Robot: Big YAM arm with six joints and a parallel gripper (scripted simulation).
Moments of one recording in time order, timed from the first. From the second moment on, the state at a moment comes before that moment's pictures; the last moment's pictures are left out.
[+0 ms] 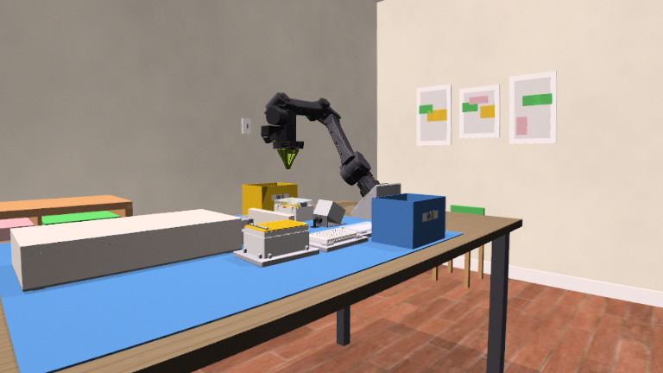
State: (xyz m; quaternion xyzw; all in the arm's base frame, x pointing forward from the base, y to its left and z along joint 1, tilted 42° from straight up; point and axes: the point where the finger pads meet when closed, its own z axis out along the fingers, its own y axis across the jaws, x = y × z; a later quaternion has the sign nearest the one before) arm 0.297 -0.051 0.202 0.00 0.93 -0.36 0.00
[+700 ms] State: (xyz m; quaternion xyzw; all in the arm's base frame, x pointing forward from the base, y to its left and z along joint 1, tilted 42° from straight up) arm 0.297 -0.052 0.202 0.00 0.93 -0.36 0.00
